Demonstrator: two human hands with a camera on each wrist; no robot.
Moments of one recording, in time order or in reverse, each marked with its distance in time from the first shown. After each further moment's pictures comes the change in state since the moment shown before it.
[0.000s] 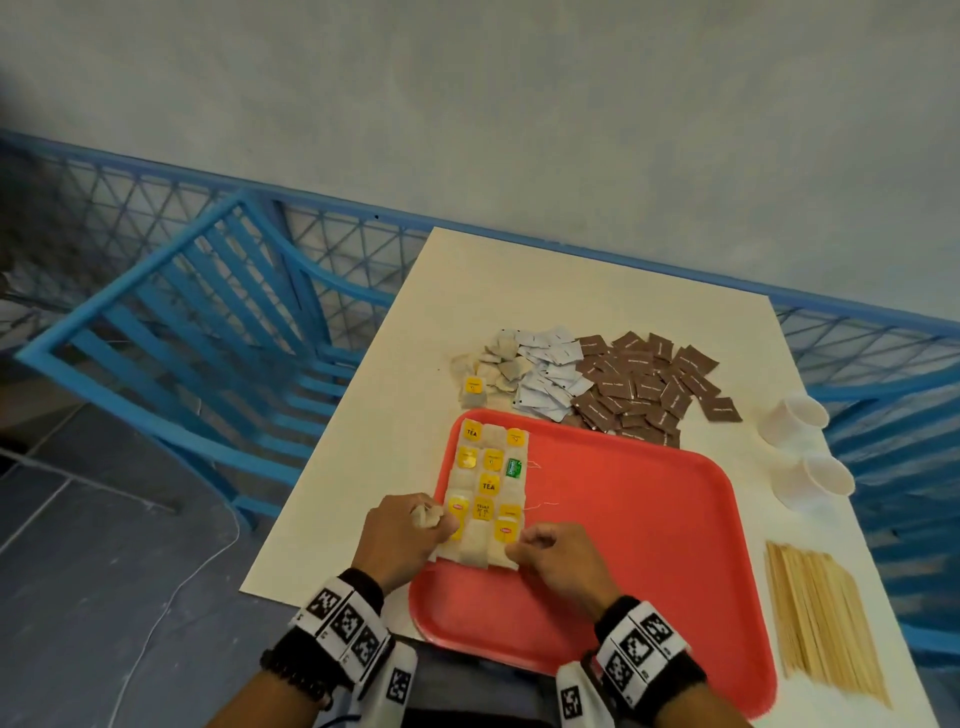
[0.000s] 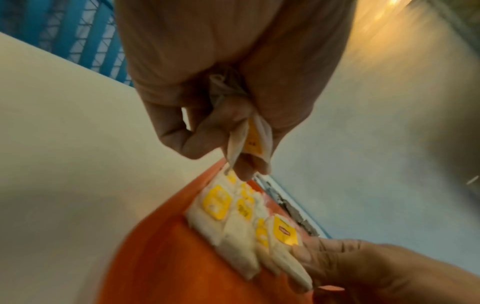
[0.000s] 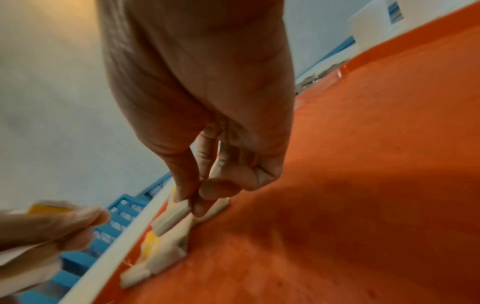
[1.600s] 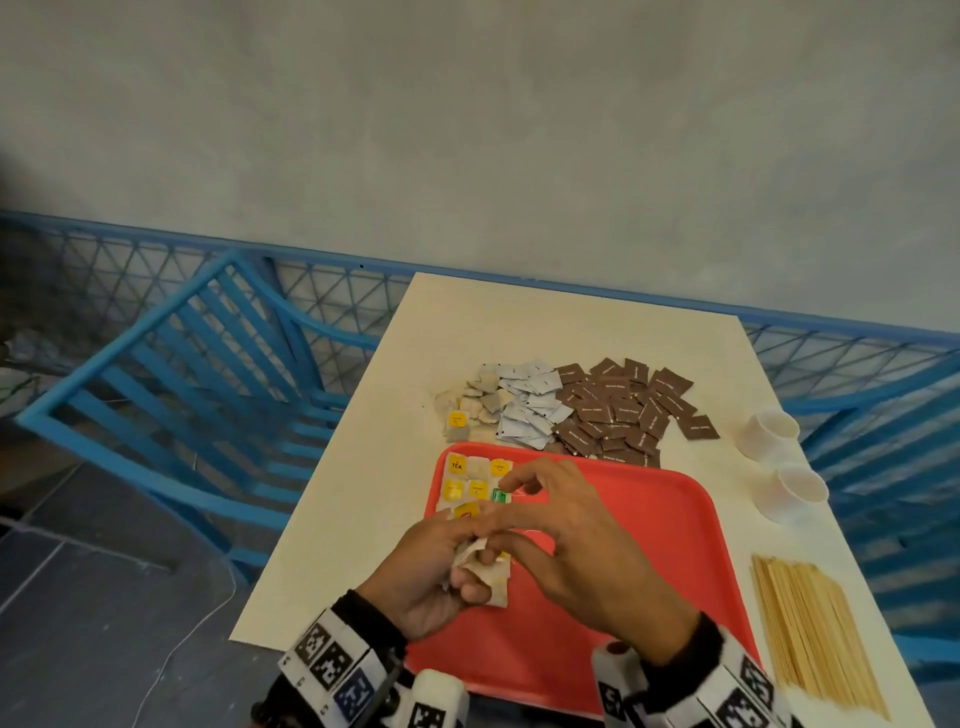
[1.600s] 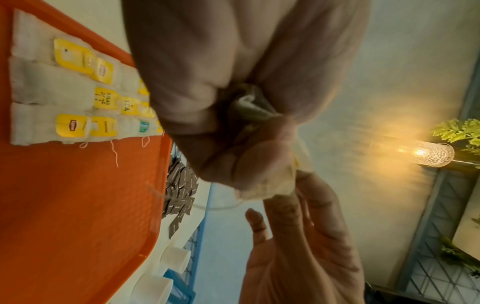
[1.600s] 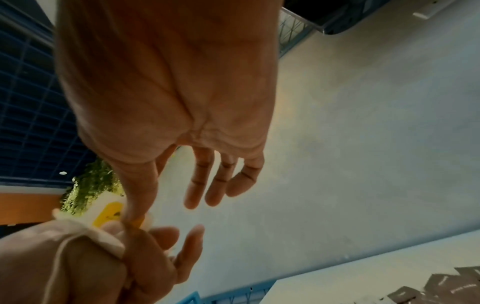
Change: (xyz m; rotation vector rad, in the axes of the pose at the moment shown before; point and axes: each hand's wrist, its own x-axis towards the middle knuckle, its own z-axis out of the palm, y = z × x) left_hand -0.051 0.108 -0.006 -1.120 -0.526 -0.271; right_hand -0.085 -0.099 -0.060 -0.587 0.119 -0.887
